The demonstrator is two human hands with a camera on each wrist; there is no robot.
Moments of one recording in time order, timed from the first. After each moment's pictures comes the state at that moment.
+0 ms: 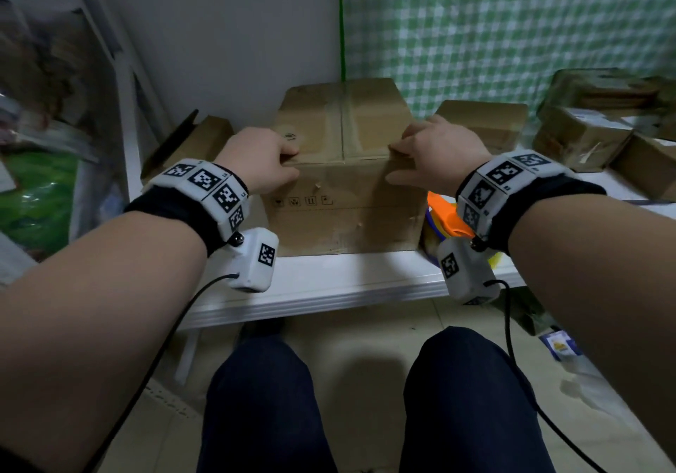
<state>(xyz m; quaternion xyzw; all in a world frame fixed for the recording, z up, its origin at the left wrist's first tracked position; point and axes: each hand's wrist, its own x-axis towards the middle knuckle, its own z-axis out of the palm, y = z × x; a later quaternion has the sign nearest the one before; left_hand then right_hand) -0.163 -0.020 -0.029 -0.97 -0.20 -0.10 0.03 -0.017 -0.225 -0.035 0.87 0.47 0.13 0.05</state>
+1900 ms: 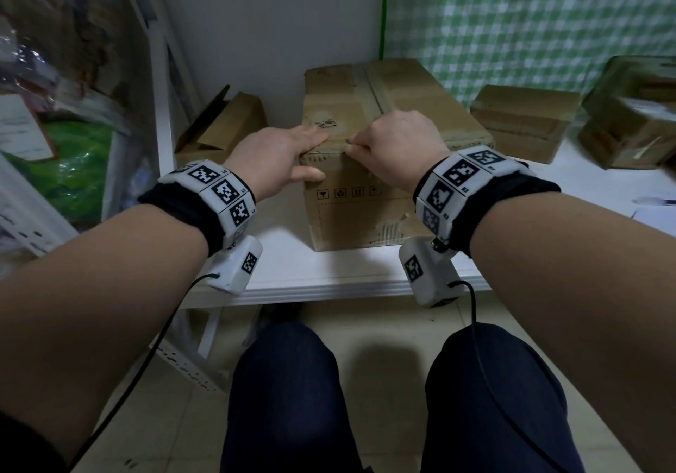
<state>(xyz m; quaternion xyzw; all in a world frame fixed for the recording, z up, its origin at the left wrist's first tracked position) -0.193 0.026 -0.064 -0.99 -0.09 -0.13 0.02 -0.071 -0.133 -0.049 0.82 0.53 0.20 -0.05</state>
